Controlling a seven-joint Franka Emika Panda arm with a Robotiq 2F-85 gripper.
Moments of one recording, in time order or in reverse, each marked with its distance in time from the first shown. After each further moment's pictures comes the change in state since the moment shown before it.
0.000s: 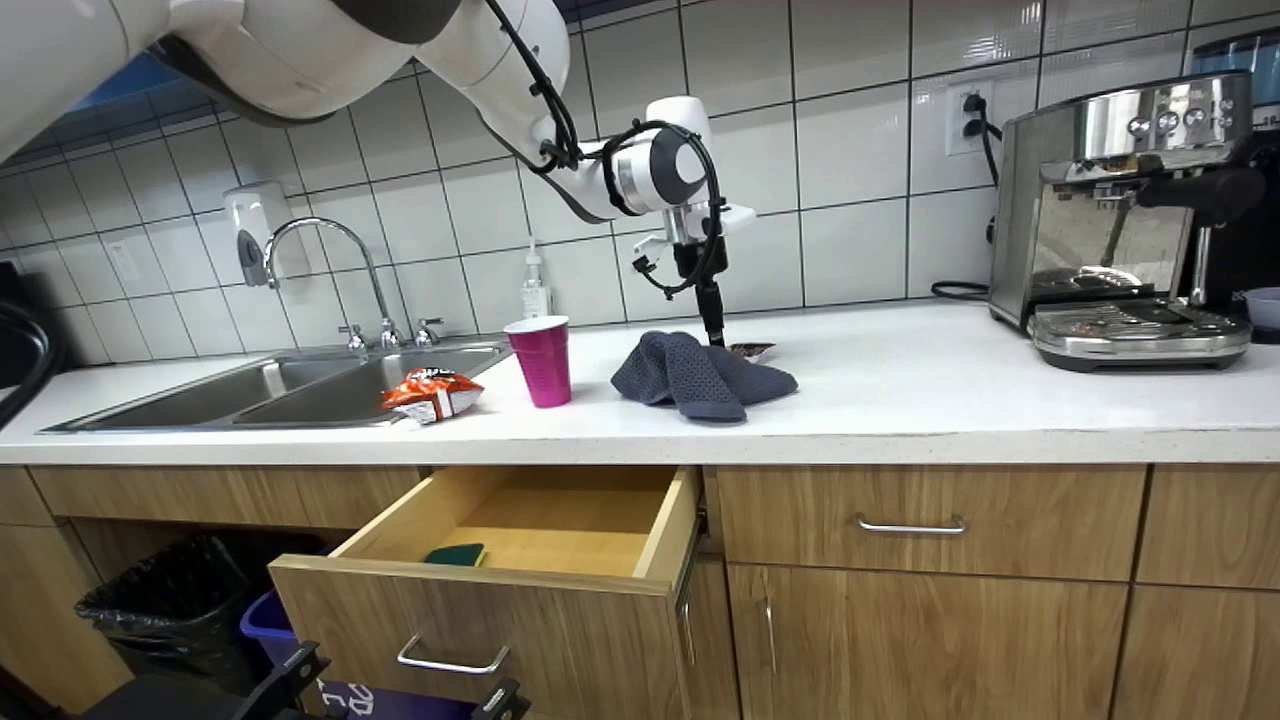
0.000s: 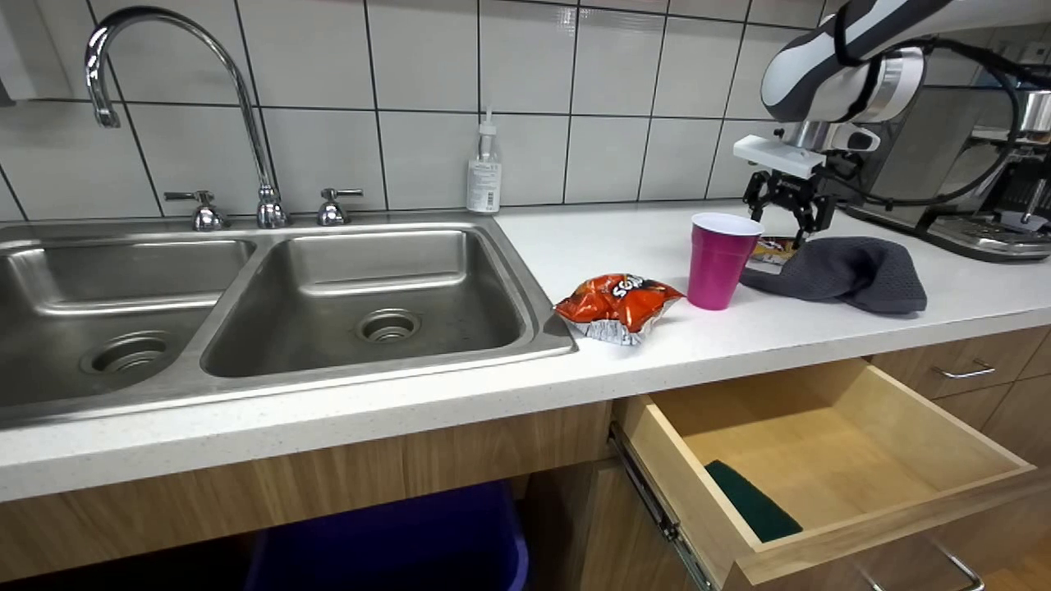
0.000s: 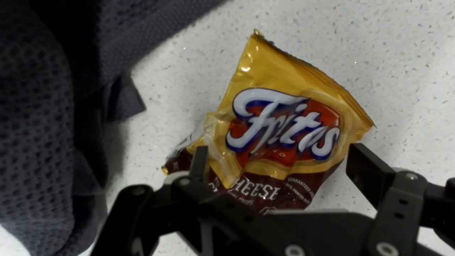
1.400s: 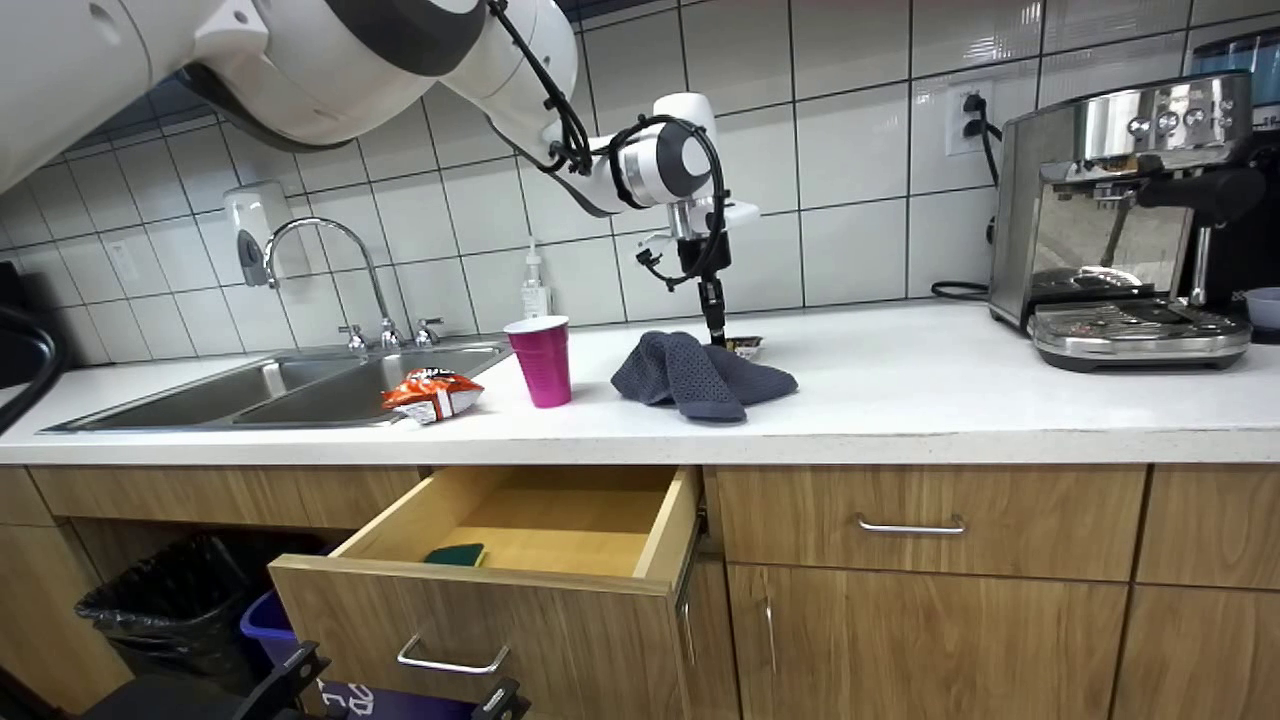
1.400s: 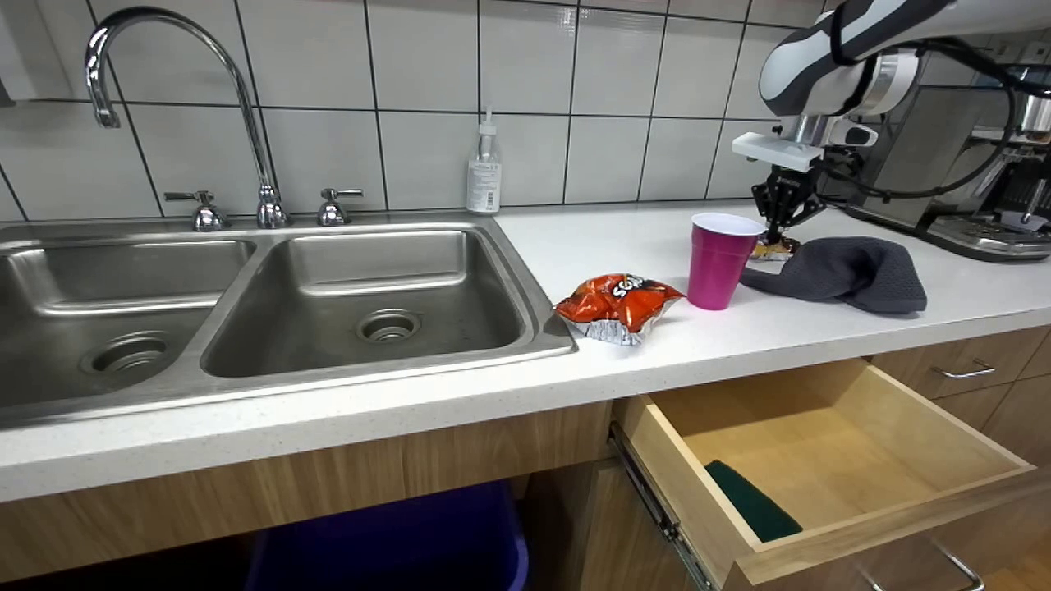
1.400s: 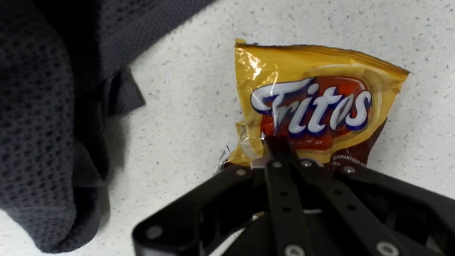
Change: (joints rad) arm -0.014 0.057 0.000 0.123 0.000 -0.105 0.016
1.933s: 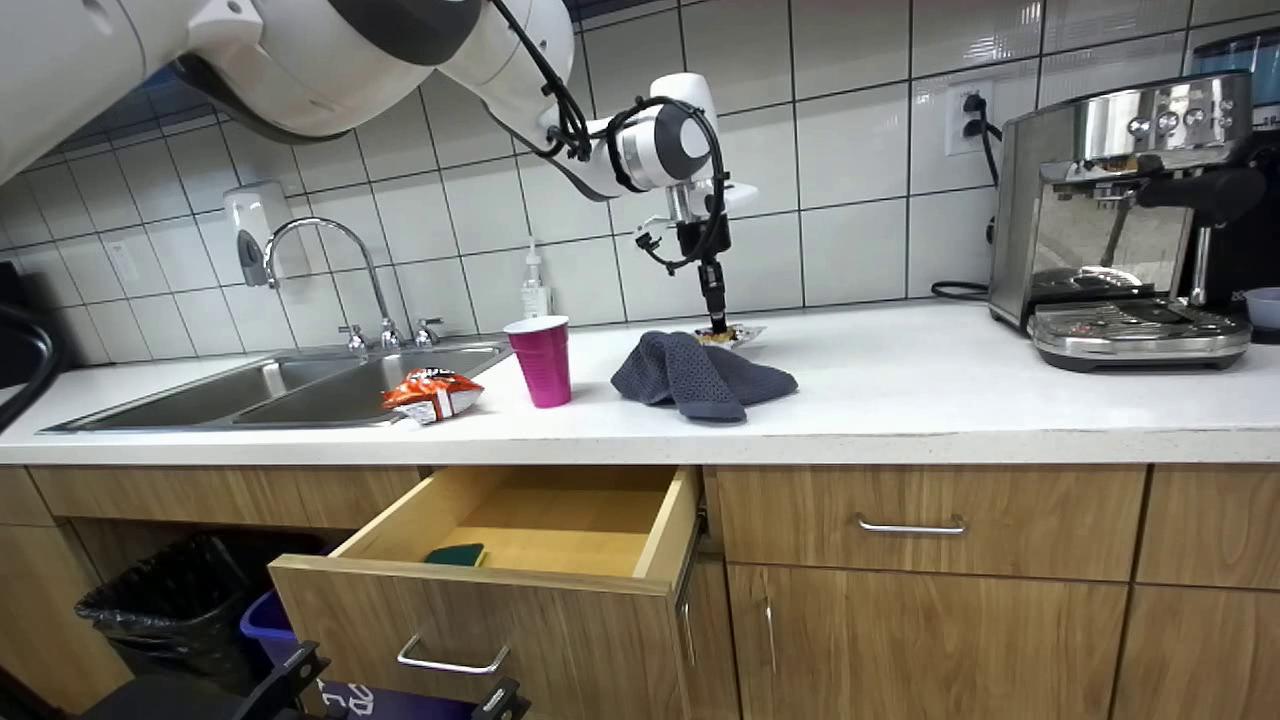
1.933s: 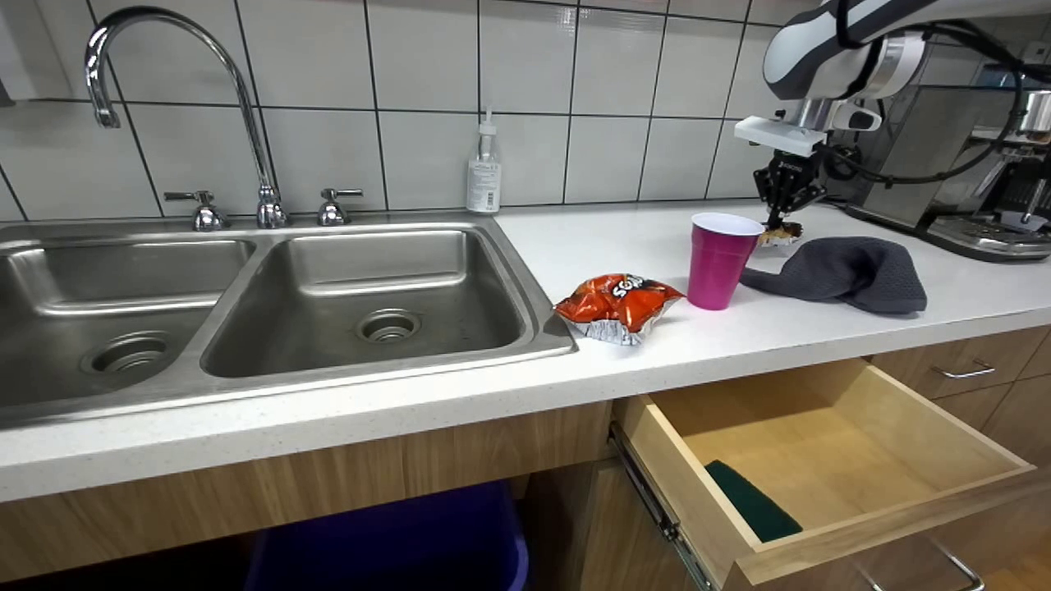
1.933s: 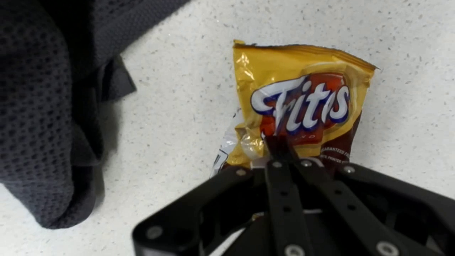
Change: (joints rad) arm -0.001 -0.019 0.000 0.021 -0.001 -0.004 0.000
